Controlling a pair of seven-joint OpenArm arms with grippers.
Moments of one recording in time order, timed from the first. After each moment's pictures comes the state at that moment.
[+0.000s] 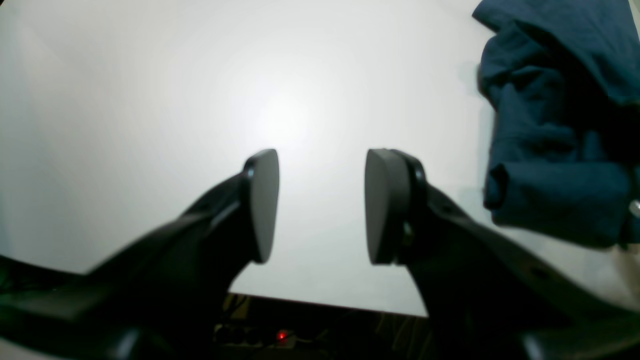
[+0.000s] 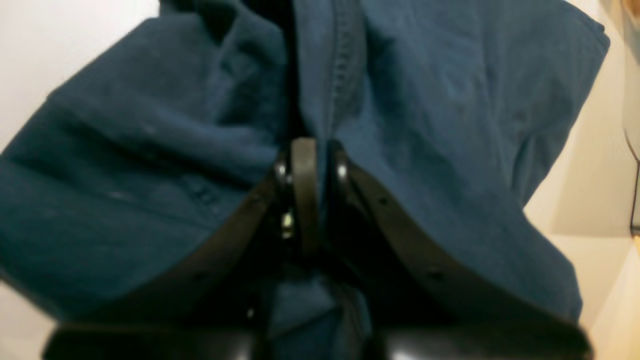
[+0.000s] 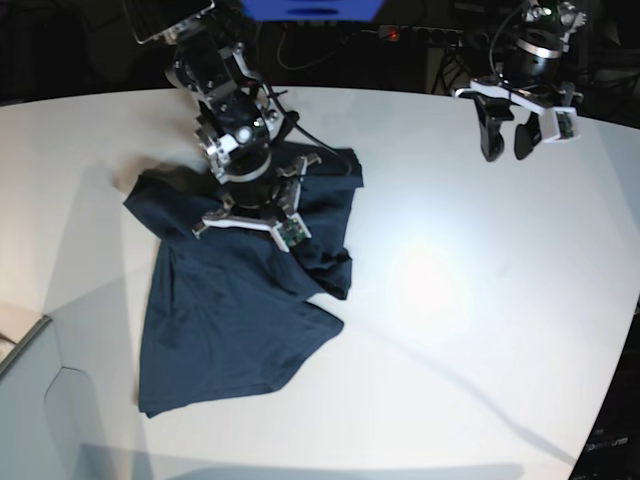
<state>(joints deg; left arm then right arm) 41.4 -16.9 -3.4 104.7 -27.2 0.1 0.8 -6.4 1.6 -21.4 82.8 -24.7 0.2 -25.9</state>
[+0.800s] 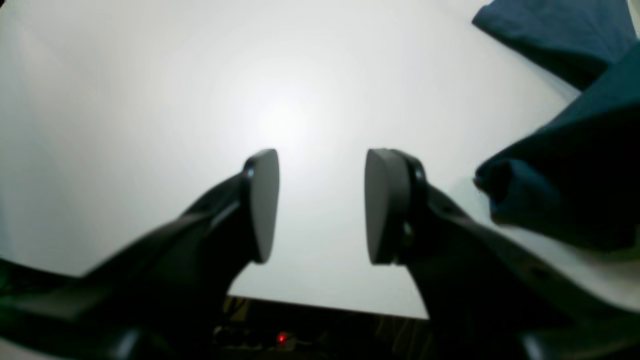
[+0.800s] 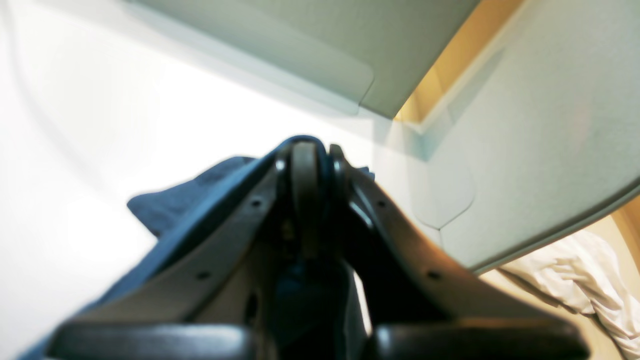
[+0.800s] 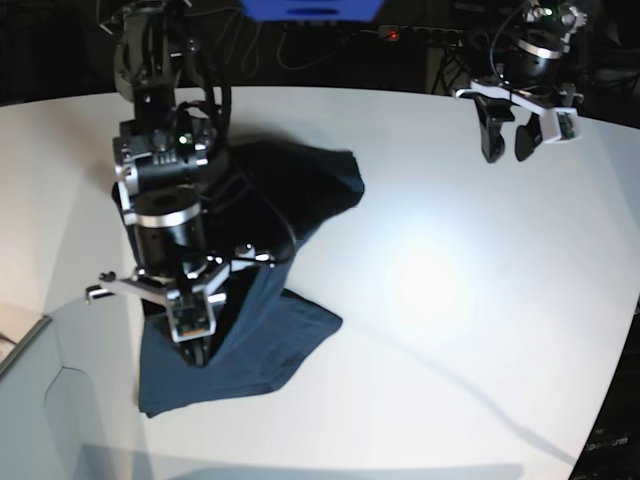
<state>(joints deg) 41.4 -17.0 -3.5 105.0 -27.2 0.1 0.8 -7.8 1.1 -10.8 116.5 -24.5 0.5 -26.2</state>
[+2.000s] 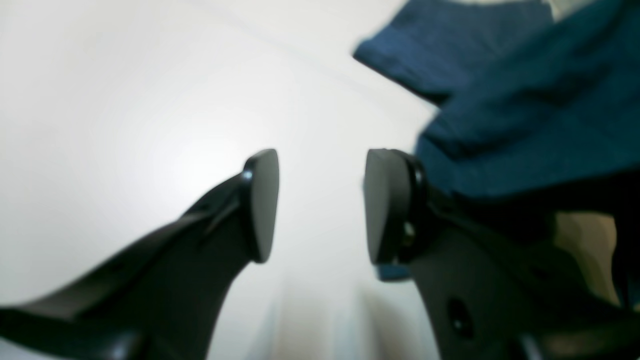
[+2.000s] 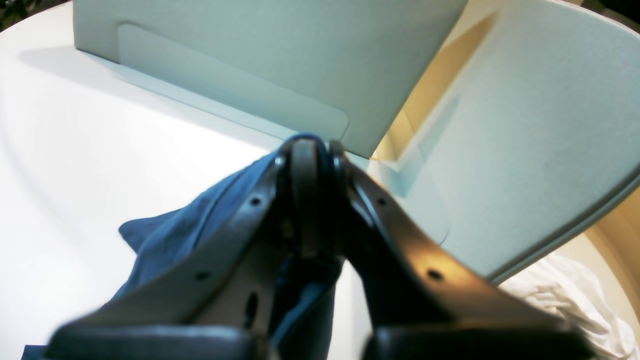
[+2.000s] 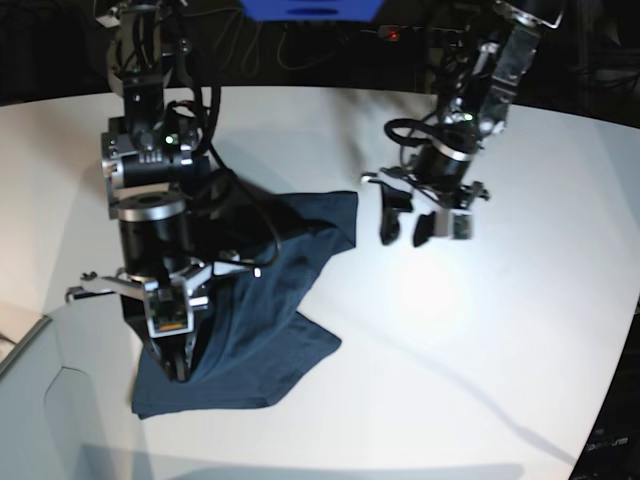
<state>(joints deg) 11.0 -13.6 18.5 83.2 -26.8 0.5 0.8 -9.3 0.7 -6.9 116.4 -24.6 0.5 -14.8</state>
